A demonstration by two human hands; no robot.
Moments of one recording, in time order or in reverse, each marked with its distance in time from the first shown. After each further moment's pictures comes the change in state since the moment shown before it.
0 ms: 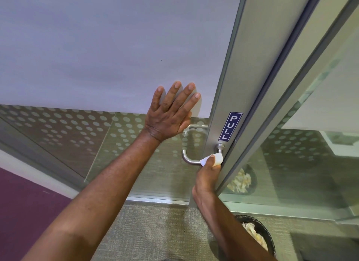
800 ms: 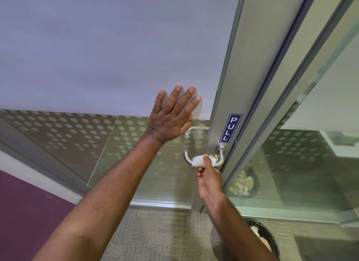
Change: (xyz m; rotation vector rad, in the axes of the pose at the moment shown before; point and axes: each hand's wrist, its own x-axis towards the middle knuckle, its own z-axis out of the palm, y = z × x) left_hand 0.003 -0.001 -0.004 -0.006 -0.002 0.015; right_hand 0.003 -0.009 -0.012 0.173 -0.196 0.340
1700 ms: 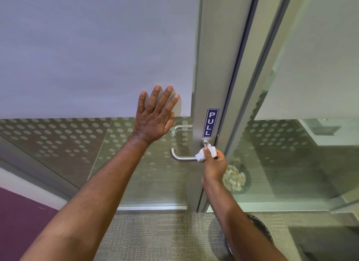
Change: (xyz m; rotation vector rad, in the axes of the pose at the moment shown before) left_hand -0.001 0.003 -0.007 -0.047 -0.104 -0.038; right_hand 0.026 -0.030 -0.032 -0.135 0.076 -0.521
